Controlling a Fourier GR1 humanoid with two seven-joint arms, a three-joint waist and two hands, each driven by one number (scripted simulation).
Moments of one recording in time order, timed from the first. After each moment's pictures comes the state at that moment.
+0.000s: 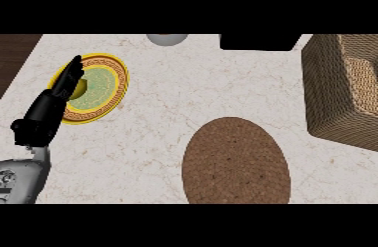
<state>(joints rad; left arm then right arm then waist) -0.23 0.36 -0.01 -1.53 -0.06 -0.02 -0.01 -0.81 -1.05 0.09 -1.24 -0.08 0.12 0.66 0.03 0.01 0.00</state>
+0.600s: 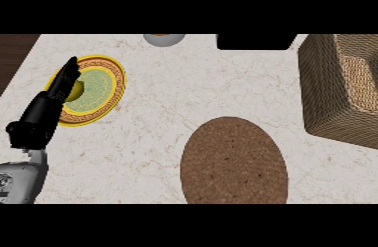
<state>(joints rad) -0.21 0.35 0.01 -1.55 -0.07 -0.03 0.00 -0.87 -1.05 0.21 -1.13 0.13 0.34 0.65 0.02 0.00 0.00</state>
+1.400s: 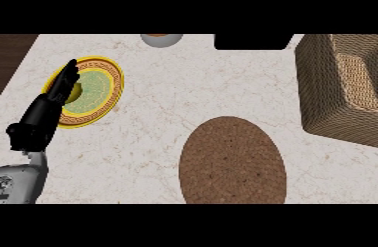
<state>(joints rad) -0.20 0.33 0.03 -1.55 -0.09 -0.04 0.00 -0.91 -0.89 -0.06 -1.04 0.09 0.18 0.60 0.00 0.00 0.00</state>
